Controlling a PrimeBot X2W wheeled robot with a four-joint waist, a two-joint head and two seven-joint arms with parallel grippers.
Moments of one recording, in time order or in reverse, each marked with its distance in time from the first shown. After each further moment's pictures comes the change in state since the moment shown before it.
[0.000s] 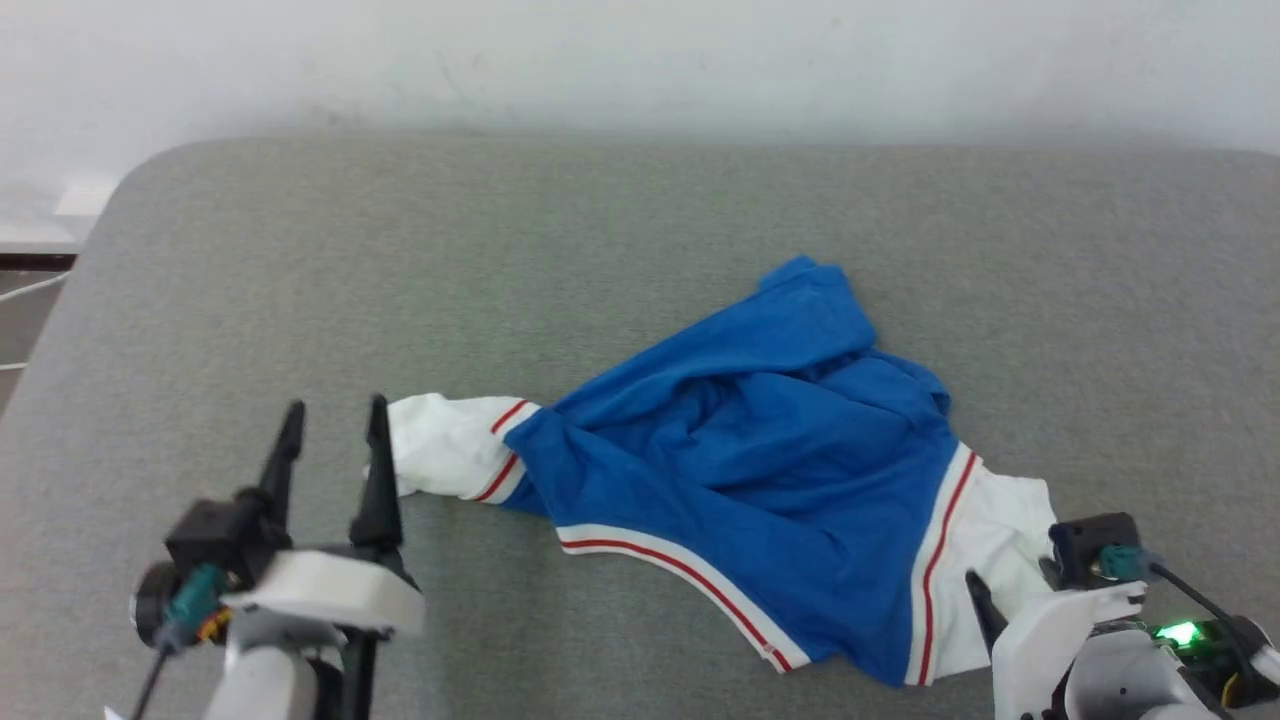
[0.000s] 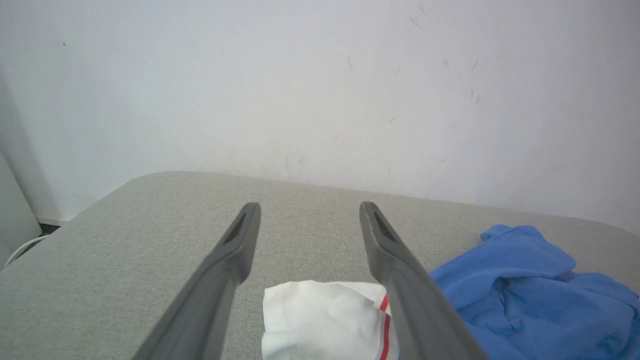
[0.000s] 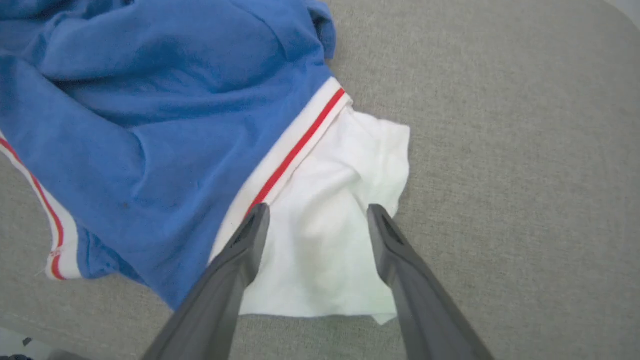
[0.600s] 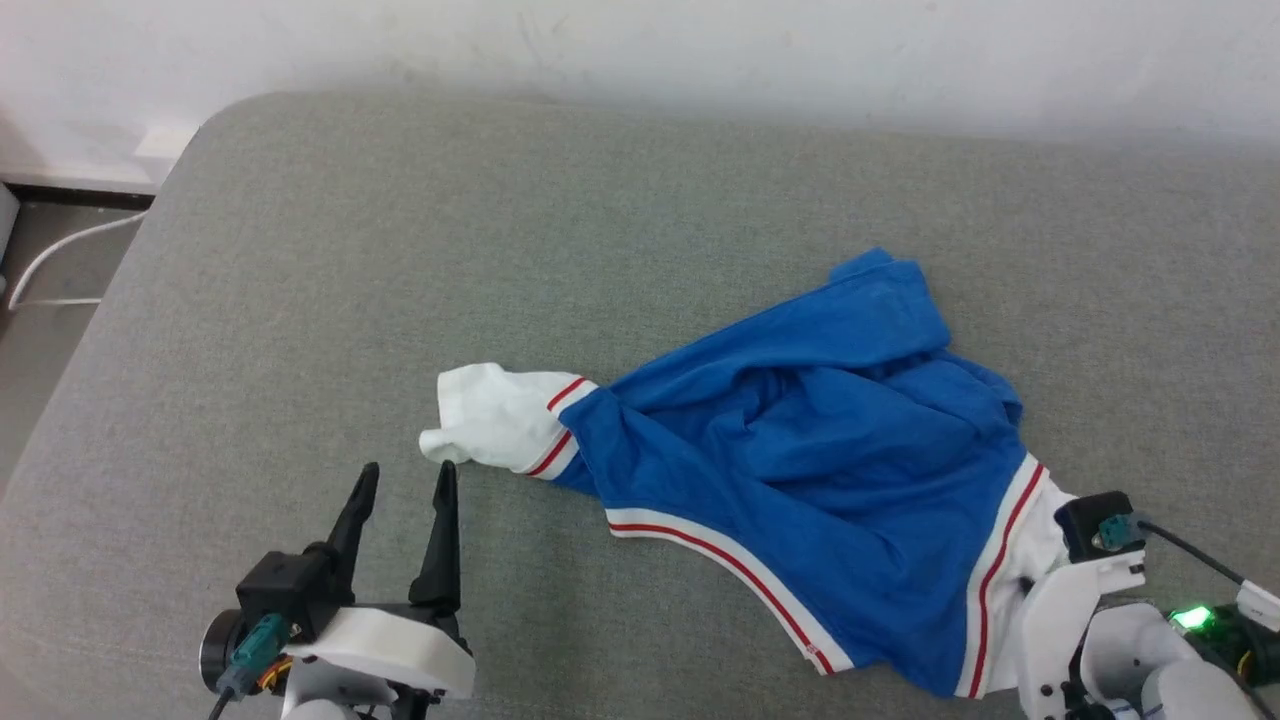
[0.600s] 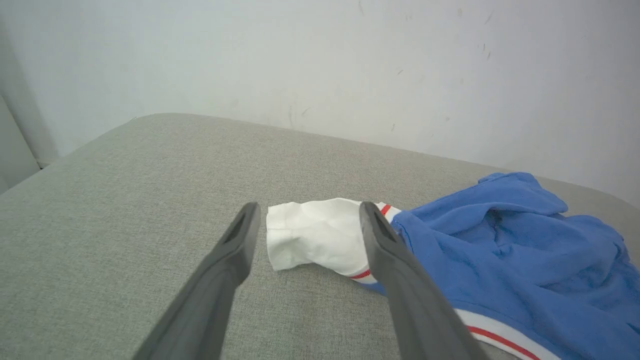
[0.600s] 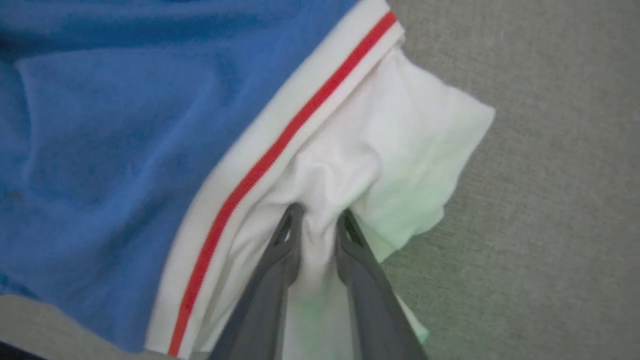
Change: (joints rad) left arm 0.090 -0.102 0.013 0.018 0.077 -0.096 0.000; right arm -0.120 -0.070 0.003 0.232 0.002 0.000 0.104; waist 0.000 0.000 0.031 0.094
